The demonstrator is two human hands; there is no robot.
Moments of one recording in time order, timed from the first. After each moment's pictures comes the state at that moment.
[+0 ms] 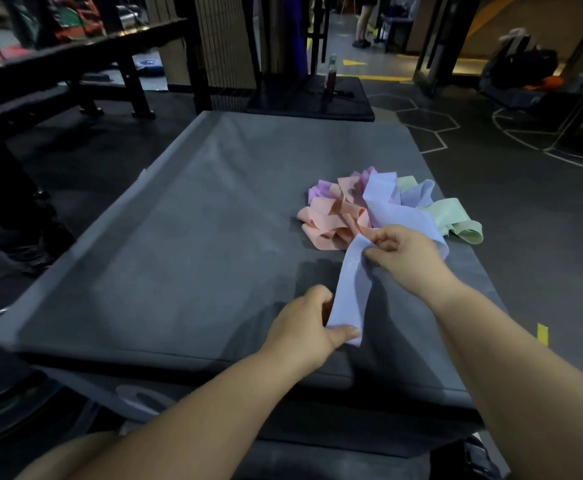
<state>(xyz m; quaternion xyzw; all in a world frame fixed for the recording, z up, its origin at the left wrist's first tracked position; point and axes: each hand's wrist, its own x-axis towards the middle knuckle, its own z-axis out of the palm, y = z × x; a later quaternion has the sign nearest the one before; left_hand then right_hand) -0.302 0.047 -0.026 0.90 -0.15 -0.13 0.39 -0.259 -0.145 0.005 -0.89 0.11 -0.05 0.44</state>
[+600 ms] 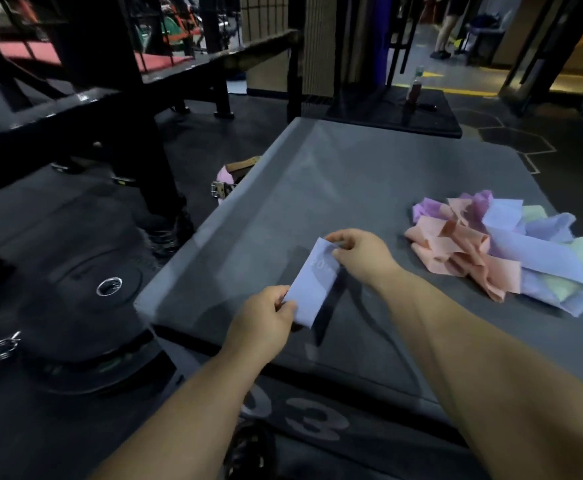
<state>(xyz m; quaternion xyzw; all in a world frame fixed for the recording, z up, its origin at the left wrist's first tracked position) -0.279 0.238 -0.031 0.90 0.06 -0.03 0.42 -0.172 0.064 -0.012 -0.91 0.00 0.04 0.42</state>
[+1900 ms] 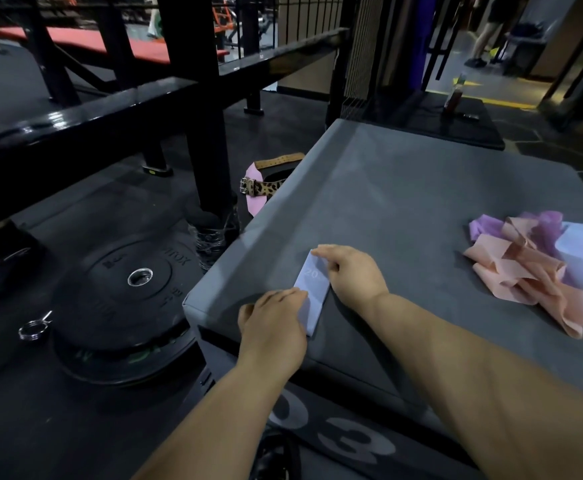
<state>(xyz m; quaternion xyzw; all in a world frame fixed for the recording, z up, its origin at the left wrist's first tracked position) -0.270 0.297 -0.040 0.97 0.04 0.02 0.22 -0.157 0.159 -0.054 -0.94 -0.14 0.00 0.31</state>
